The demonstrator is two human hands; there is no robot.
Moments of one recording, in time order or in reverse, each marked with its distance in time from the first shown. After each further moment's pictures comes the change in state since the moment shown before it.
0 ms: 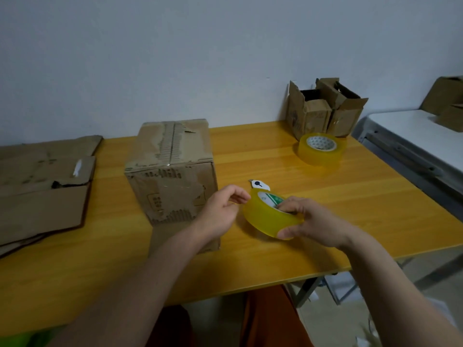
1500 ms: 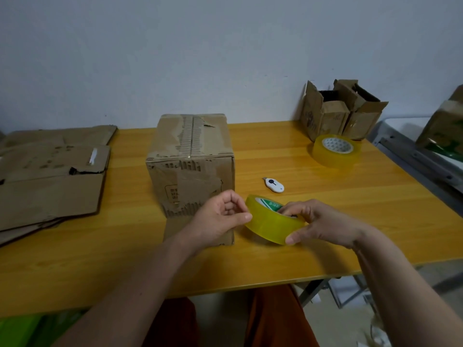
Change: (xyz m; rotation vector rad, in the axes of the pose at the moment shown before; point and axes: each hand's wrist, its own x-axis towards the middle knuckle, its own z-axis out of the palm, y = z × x) left_hand -0.039 -0.015 -0.030 -0.390 -0.104 -0.071; right_hand 0.011 -0.009 0.006 0.241 -0.259 -0.006
